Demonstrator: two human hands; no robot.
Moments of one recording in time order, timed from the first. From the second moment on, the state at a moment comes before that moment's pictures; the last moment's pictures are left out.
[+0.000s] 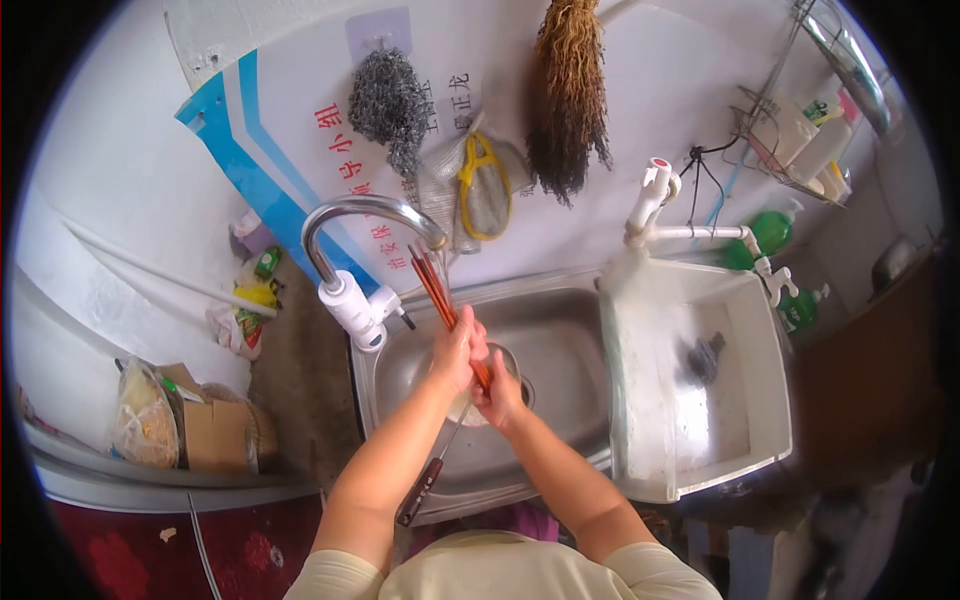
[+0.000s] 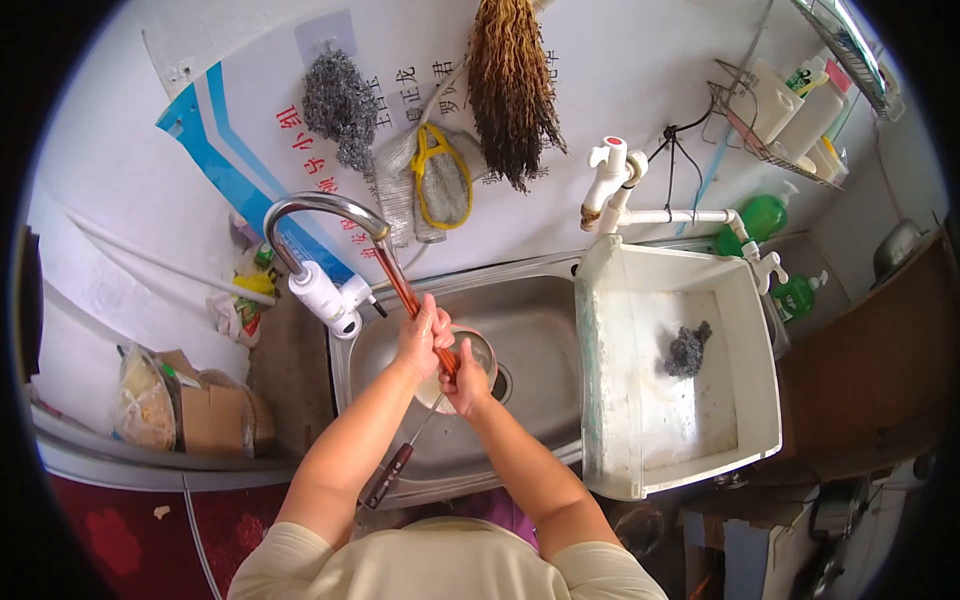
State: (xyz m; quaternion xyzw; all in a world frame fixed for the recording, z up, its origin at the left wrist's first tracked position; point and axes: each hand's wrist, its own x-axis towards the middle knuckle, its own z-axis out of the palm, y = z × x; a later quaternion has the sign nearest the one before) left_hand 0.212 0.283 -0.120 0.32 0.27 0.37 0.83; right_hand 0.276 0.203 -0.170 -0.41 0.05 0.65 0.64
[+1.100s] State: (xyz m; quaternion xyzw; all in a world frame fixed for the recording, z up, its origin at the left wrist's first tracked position) left_hand 0.218 0.294 -0.130 0.46 0.26 0.45 0.72; right_hand 0.260 0.263 -0.164 -0.57 -0.41 0.39 0.60
